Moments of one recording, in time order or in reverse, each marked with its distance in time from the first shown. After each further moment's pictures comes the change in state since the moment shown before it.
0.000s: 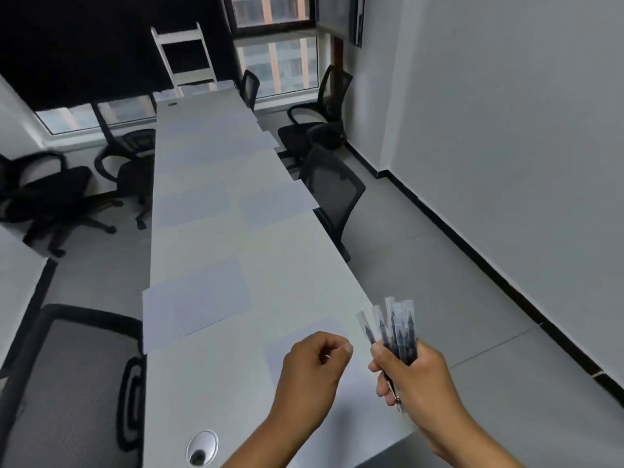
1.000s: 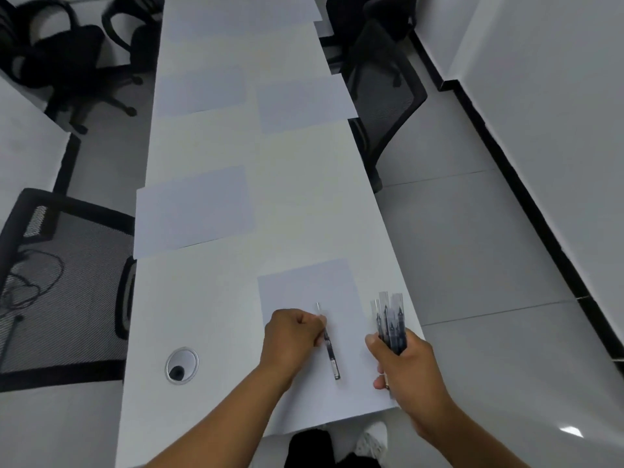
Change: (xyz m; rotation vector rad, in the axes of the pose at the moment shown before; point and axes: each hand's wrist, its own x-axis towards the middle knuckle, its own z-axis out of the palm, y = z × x) left_hand 0.081 -0.124 0.044 -0.049 0.132 -0.512; right_hand 0.092 0.100 -0.004 -0.279 -0.145 0.278
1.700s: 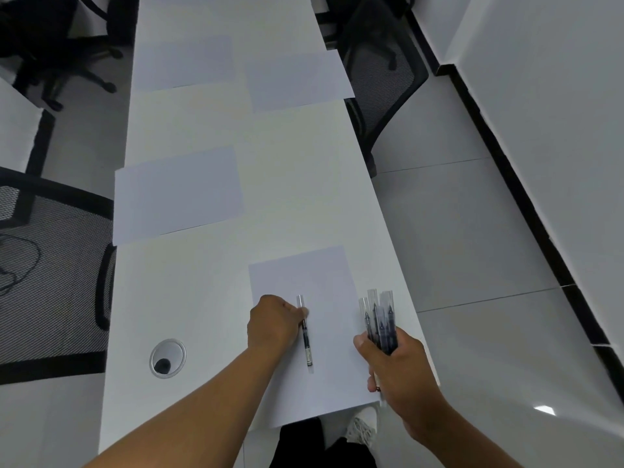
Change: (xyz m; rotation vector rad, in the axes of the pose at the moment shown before) left_hand 0.061 -0.040 0.008 0.188 0.119 -0.111; right_hand -0.002 0.010 0.012 -0.006 -0.071 0.037
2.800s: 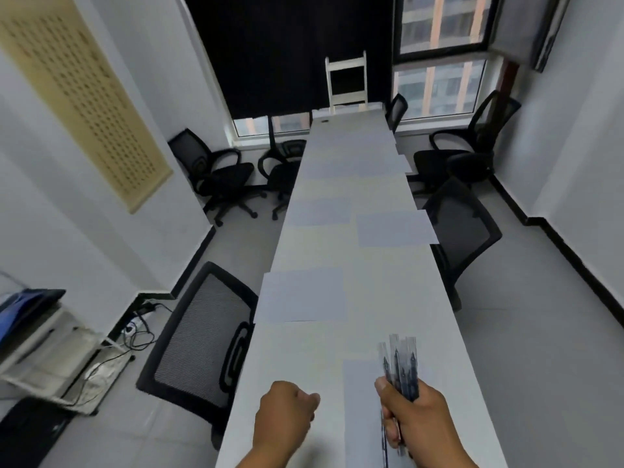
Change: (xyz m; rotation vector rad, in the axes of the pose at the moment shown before) left_hand -0.148 -0.018 -0.161 -0.068 0.285 0.049; right_hand -0.082 -0.111 0.050 0.187 -0.263 -0.297
